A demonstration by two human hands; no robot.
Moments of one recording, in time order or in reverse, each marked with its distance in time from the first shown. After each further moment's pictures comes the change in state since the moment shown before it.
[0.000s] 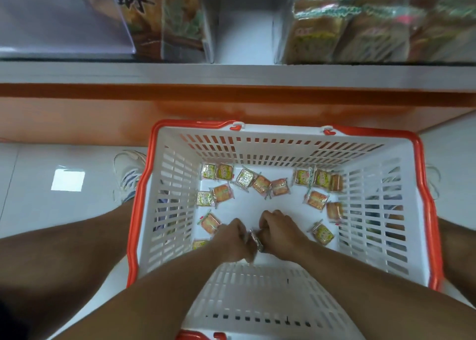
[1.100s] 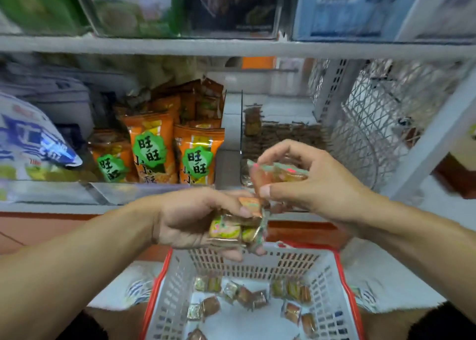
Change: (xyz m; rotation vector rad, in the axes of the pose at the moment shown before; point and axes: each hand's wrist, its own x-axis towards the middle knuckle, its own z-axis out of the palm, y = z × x) left_hand -0.320 0.187 -0.209 -0.639 -0.651 0.588; right_hand -0.260 -0.203 -0.317 0.596 0.448 -0.706
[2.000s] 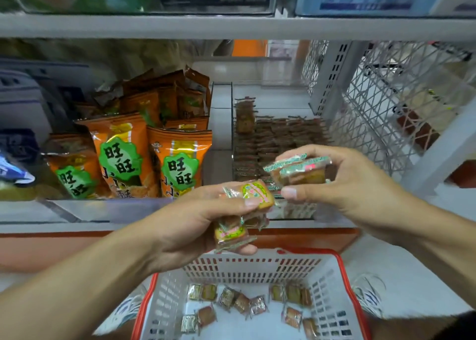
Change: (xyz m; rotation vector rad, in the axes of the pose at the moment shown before) left_hand 0.026 0.008 0.001 0.058 0.285 0.301; right_hand 0.018 0.025 -0.041 0.035 0.027 0.006
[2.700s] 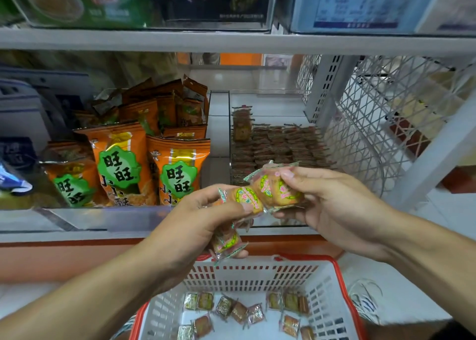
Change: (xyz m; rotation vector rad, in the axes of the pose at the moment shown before) left_hand -0.004 -0.010 0.003 0.115 0.242 0.151; right_hand 0.004 0.005 0.019 0.479 0.017 0.283
